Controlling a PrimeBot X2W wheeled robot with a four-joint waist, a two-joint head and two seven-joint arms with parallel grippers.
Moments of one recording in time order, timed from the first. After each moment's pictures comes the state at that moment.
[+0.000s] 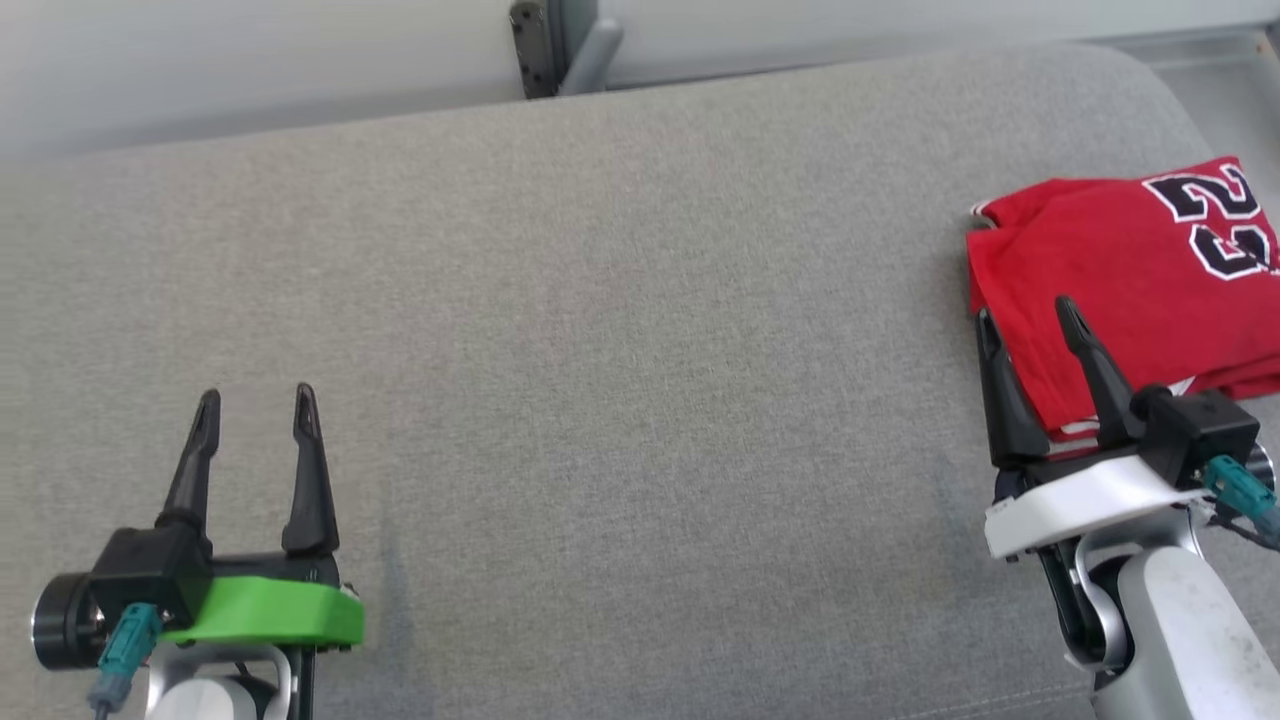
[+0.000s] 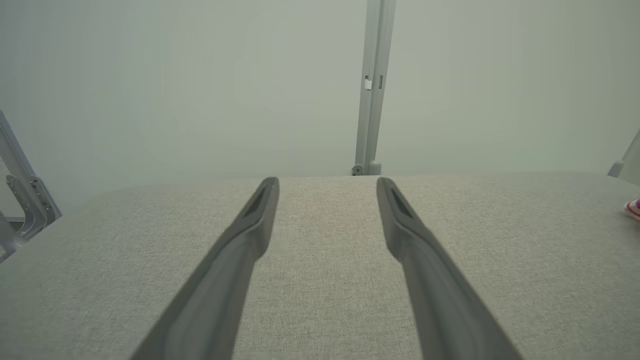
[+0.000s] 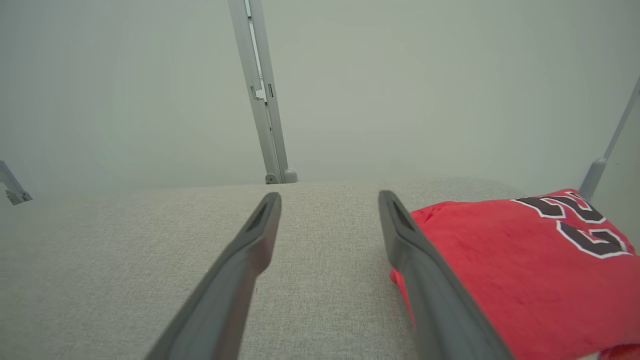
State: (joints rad) left arm -0.07 0.16 -0.06 0.01 -0.24 0.03 -0.20; right arm -0.21 -0.15 0.06 0.12 0.24 0.13 -0.20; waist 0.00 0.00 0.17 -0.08
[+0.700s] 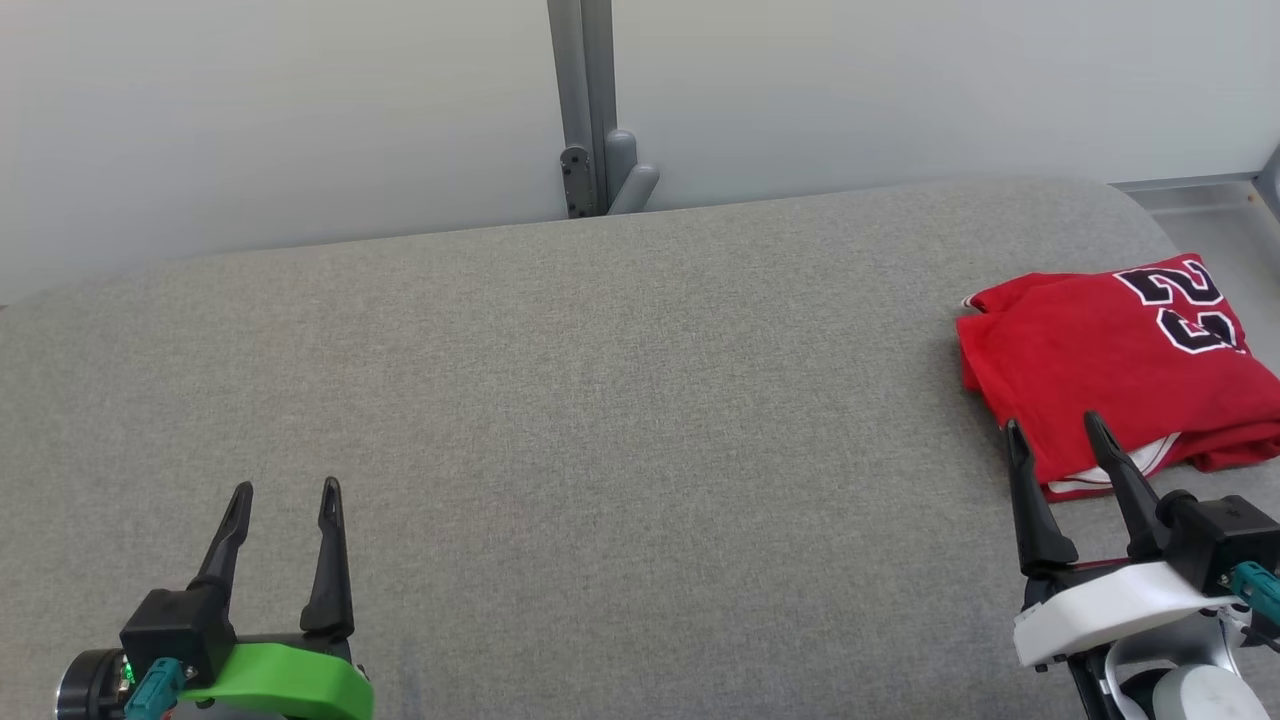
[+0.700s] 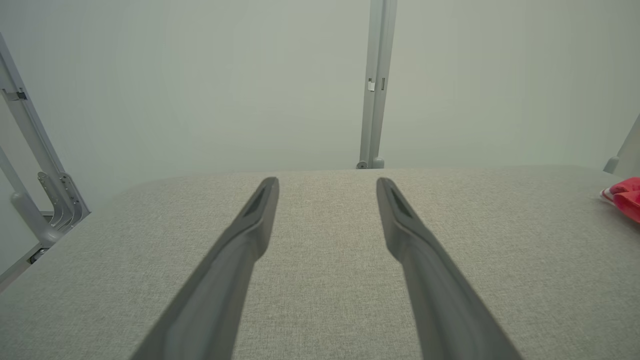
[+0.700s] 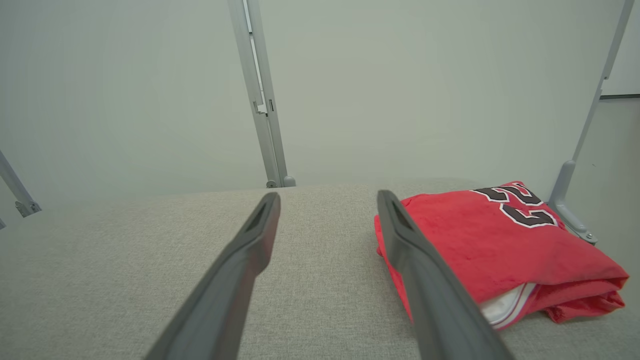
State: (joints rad) left arm 0.05 0.18 -0.08 0.02 -0.26 0.02 -0.15; right arm 0.03 -0.12 -0.01 -0.04 0.21 0.13 -0.11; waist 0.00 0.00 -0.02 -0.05
